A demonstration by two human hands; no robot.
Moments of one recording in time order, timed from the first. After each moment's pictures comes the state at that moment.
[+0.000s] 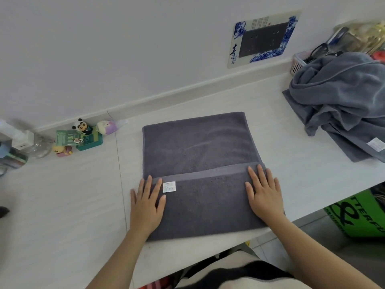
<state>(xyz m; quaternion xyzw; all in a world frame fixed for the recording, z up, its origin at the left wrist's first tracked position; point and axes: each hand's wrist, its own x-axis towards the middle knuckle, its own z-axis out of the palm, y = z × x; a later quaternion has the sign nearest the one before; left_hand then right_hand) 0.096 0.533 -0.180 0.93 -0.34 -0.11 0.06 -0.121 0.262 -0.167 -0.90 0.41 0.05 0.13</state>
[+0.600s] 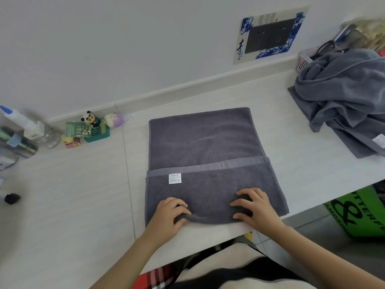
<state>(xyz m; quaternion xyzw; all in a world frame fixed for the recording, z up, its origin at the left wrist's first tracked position) 0.046 0.549 -0.168 0.80 -0.52 -0.15 0.27 -0.149 0.302 -0.166 -0.96 0.13 -0.09 0.23</state>
